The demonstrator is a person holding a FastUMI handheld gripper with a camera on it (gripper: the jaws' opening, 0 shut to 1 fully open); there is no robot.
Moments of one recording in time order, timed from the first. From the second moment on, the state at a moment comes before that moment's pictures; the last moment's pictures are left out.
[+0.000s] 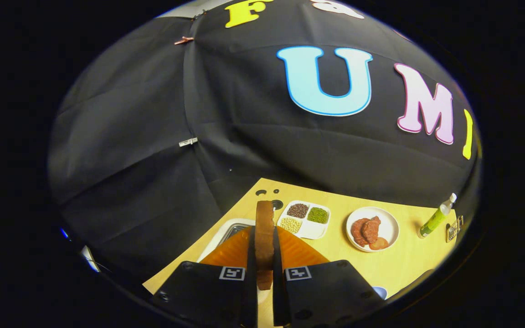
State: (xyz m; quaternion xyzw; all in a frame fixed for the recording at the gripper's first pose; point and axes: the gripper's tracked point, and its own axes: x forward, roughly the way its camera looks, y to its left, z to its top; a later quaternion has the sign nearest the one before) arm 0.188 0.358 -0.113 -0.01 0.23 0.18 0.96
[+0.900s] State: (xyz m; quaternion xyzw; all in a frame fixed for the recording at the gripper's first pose) arm 0.106 0.152 -0.243 0.08 0.32 0.09 0.94
